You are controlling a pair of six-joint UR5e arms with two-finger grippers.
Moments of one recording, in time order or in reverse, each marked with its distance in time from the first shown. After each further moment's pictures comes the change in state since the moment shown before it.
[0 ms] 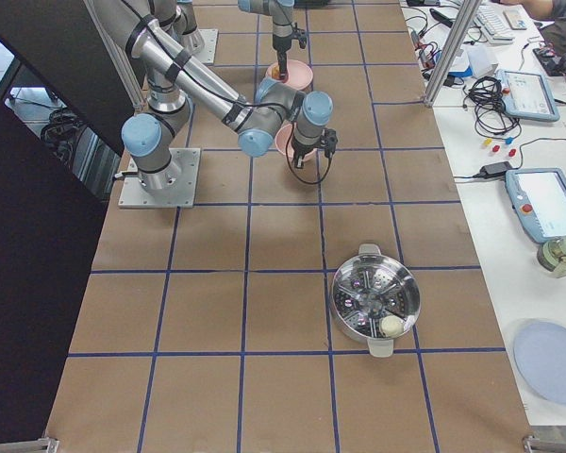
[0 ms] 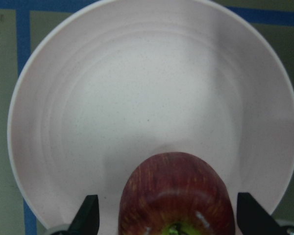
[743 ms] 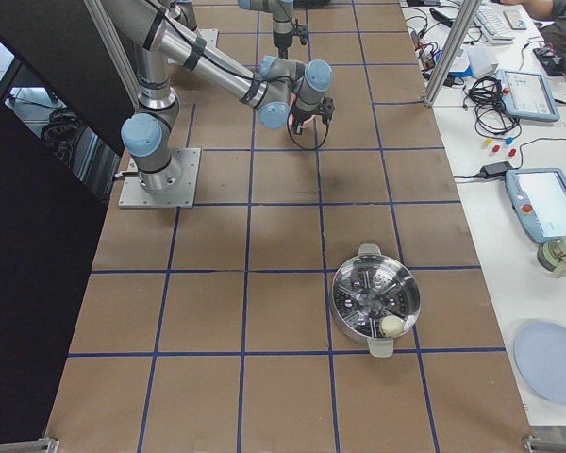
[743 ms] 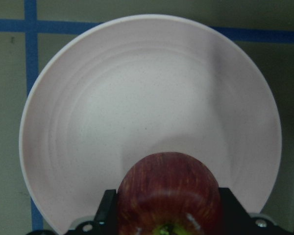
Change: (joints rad) left arm -0.001 0.042 0.015 0.000 0.005 0.017; right arm 0.266 0.054 0.013 -0.056 0.066 0.241
